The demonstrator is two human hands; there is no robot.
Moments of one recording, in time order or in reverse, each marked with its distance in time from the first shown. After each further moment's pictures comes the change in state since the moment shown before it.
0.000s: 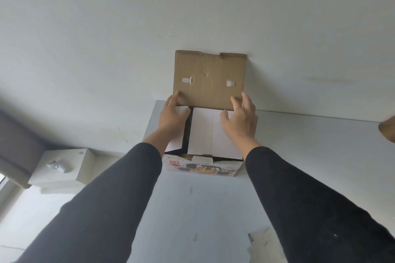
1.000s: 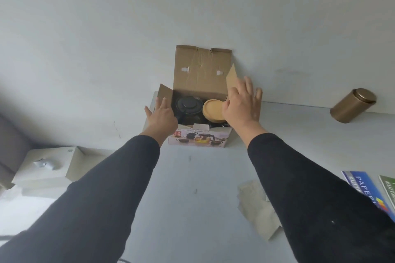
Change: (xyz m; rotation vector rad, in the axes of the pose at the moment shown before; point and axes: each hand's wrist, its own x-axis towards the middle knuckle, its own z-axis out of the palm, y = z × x) left_hand -0.089 -0.027 -0.038 0.824 -0.137 0.146; right_hand -0.096 -0.039 -0.086 -0.510 0.134 -0.233
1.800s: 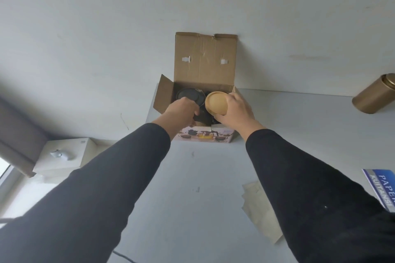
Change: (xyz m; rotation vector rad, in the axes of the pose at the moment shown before) left_hand 0.021 0.046 -0.009 0.123 -0.158 0.275; right_hand 0.010 0.016 0.070 0.324 -0.360 0.041
